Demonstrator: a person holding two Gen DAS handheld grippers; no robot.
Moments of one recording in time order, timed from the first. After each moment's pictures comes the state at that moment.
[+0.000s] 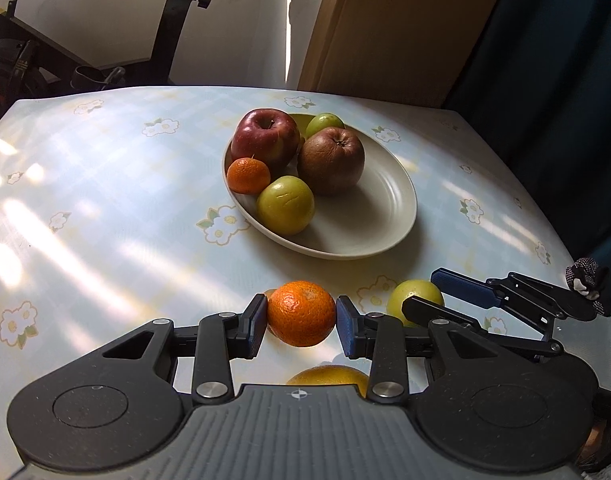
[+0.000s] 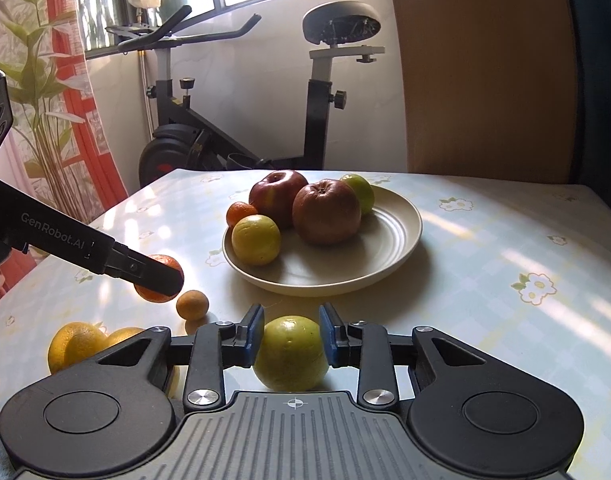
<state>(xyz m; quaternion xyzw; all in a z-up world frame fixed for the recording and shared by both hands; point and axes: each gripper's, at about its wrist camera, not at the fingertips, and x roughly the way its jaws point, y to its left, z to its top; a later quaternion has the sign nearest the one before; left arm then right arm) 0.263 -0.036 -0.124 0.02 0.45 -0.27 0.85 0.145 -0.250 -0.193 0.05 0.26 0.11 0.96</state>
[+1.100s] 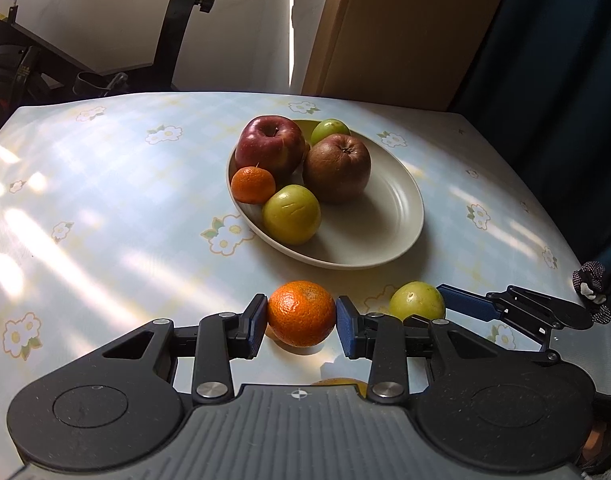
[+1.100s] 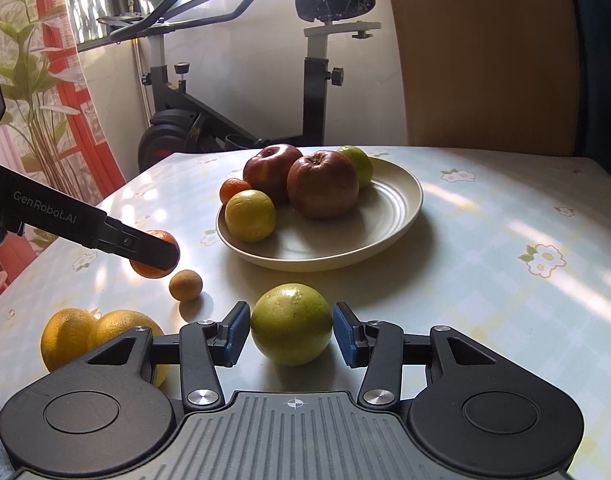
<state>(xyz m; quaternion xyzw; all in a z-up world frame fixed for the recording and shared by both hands) 0.271 -0.040 -0.128 0.03 0.45 -0.26 0.85 0.155 -0.255 -0.208 0.06 0.29 0.12 0.95</state>
